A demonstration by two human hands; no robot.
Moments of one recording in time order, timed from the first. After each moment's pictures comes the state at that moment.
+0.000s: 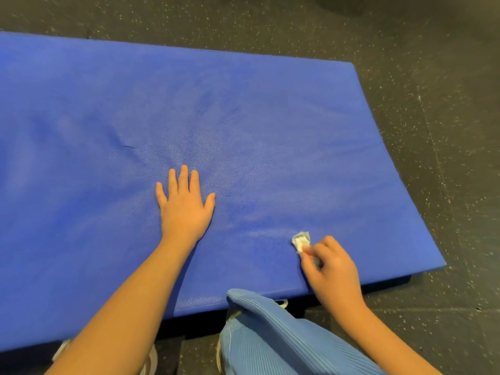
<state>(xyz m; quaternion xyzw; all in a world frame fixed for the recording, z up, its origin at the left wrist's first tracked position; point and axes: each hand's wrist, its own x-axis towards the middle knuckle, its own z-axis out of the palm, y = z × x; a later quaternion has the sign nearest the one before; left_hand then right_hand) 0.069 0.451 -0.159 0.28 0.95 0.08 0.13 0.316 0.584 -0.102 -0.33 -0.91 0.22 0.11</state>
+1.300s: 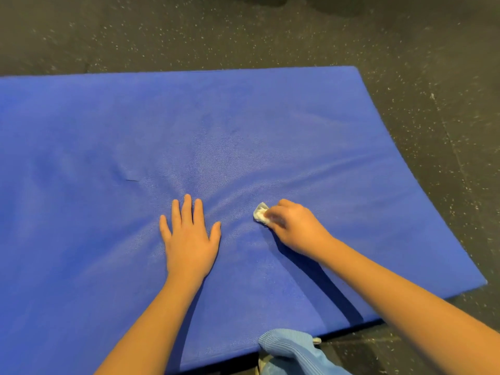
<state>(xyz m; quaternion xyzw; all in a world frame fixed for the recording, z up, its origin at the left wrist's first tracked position) 0.068 0.453 -0.162 0.28 0.95 0.10 0.11 0.182 0.640 -0.113 -0.20 -0.93 0.29 -0.08</state>
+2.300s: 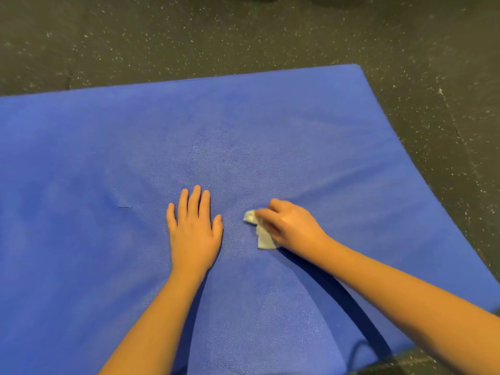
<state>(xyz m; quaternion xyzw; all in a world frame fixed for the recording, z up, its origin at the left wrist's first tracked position) 0.017 0.495 -0.181 0.34 0.93 0.12 0.06 0.145 0.666 -0.145 -0.10 -0.98 0.19 -0.01</state>
